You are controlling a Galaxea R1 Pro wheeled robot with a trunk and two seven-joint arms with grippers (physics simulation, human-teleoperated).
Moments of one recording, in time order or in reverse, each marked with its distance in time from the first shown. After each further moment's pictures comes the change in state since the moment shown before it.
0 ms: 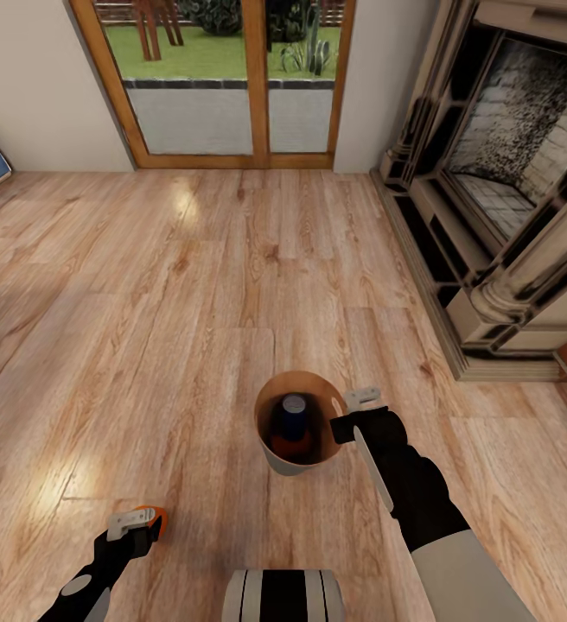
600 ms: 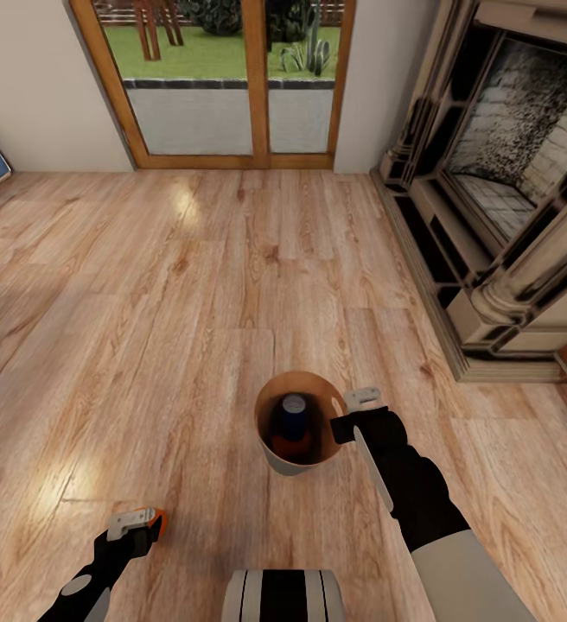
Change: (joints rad) left arm 0.000 0.000 0.000 0.000 0.000 0.000 0.000; right arm 0.000 0.000 0.000 0.000 0.002 0.000 0.000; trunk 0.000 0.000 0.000
